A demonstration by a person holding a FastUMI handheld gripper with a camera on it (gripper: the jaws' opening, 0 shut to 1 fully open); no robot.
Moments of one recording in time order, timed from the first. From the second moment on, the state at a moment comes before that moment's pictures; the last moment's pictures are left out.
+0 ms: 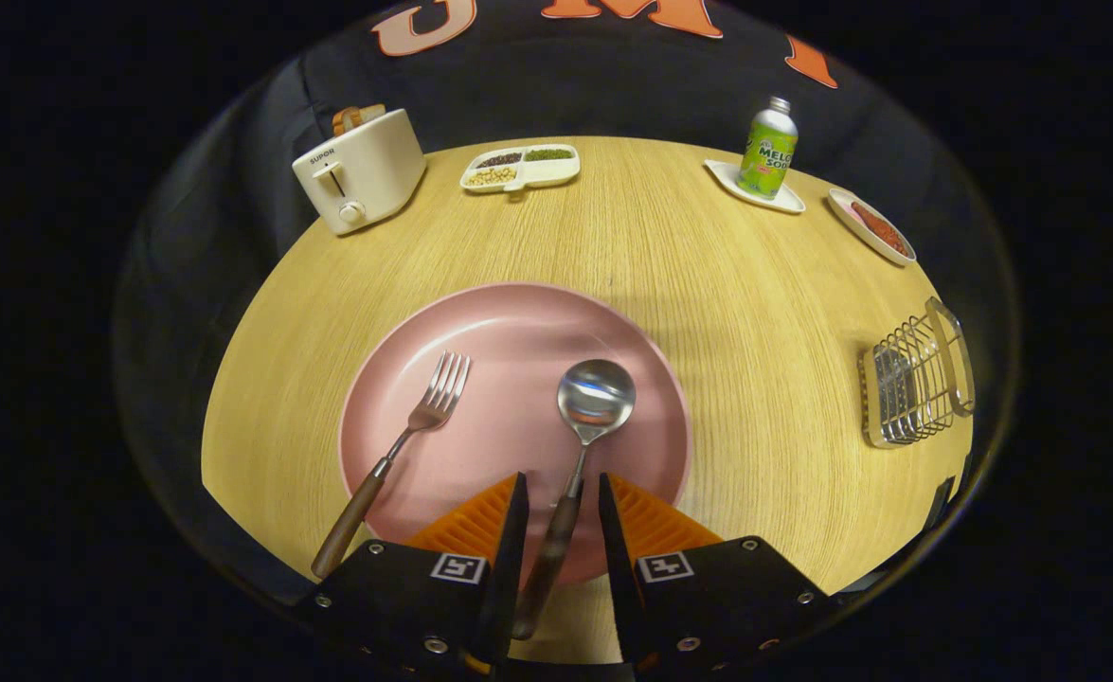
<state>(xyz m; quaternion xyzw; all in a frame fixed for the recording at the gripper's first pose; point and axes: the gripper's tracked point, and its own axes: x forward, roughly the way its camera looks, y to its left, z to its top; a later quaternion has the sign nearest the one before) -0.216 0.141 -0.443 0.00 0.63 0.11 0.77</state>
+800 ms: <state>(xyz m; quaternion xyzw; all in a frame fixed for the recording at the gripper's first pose) -0.193 0.119 -0.418 0.01 0.61 0.10 0.78</state>
